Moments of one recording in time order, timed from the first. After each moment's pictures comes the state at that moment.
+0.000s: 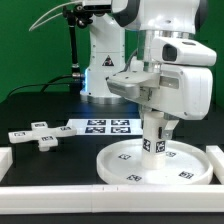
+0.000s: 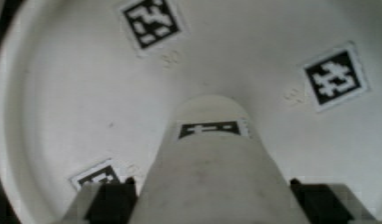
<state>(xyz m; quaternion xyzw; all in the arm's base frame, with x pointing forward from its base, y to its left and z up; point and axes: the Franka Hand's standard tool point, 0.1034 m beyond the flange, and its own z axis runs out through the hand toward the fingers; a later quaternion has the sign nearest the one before) 0.561 0.049 0.061 0.55 0.83 -0.01 0.07</state>
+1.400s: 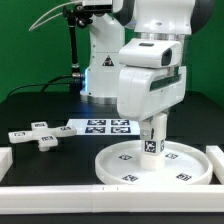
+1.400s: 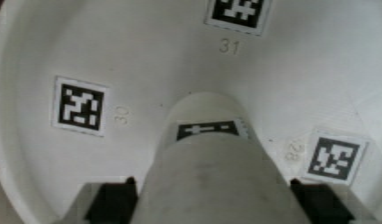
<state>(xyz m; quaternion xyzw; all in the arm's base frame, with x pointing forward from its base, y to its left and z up) 0.561 0.046 0.061 0.89 0.46 0.00 0.04</state>
